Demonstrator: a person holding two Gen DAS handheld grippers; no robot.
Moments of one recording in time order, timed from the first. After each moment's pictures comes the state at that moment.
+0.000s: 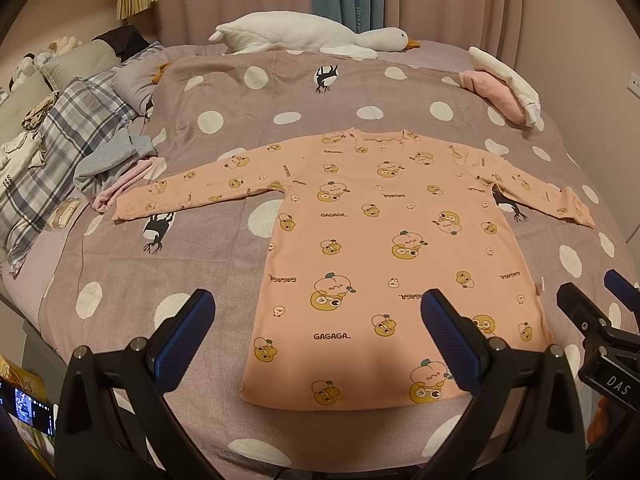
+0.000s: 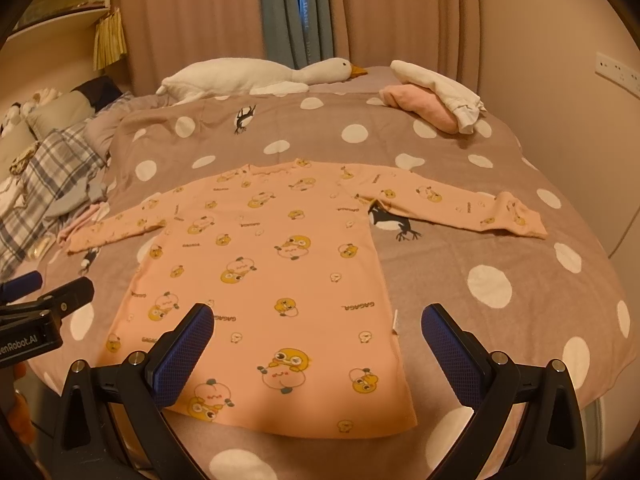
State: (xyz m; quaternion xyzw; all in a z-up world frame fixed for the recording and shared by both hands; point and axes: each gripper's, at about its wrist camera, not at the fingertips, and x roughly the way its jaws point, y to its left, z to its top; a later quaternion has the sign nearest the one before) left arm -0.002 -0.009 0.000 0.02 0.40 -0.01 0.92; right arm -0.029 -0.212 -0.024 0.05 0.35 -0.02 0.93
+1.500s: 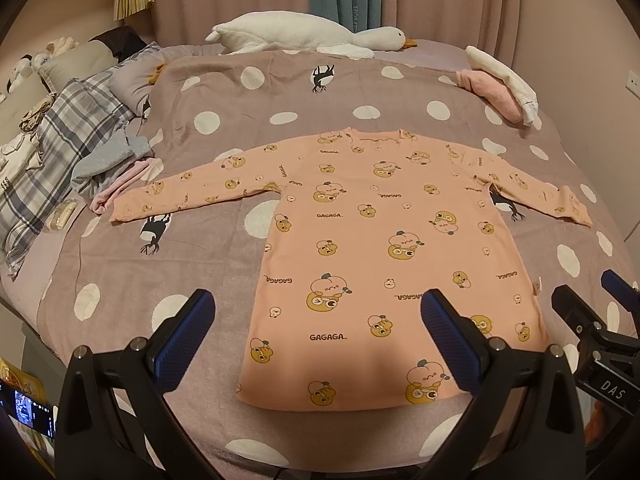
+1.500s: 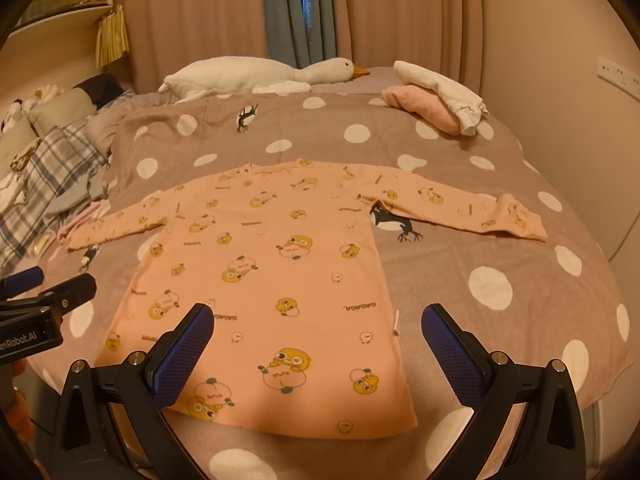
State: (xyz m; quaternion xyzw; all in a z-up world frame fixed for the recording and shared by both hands) left arm -0.001 -0.013 0.003 0.02 0.40 -0.01 0.91; right arm -0.032 -0.211 -0.026 0.05 0.35 -0.03 0.93
